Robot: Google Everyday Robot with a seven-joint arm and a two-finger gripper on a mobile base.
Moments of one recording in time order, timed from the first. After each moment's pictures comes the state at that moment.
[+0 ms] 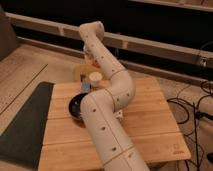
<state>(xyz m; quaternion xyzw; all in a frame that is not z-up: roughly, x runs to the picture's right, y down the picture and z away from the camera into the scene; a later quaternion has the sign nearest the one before) -0.086 -0.164 0.949 -0.23 0.02 0.31 0.92</state>
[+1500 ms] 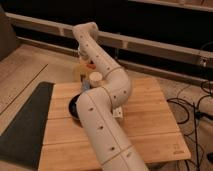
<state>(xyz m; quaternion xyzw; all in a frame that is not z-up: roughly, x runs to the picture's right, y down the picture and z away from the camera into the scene) -0.116 -0.165 0.946 -0.24 0.00 0.33 0.91</state>
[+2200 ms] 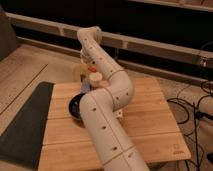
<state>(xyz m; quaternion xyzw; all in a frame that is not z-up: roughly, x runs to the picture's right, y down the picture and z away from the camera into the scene) -0.108 -0.151 0.957 -0.25 0.00 0.34 0.91</state>
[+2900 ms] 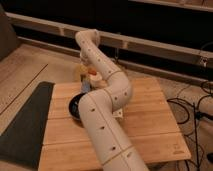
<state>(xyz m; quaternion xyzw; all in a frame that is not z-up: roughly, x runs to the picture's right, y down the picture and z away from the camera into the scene) -0.100 -0.129 0.967 -0.27 0.03 0.33 0.90</state>
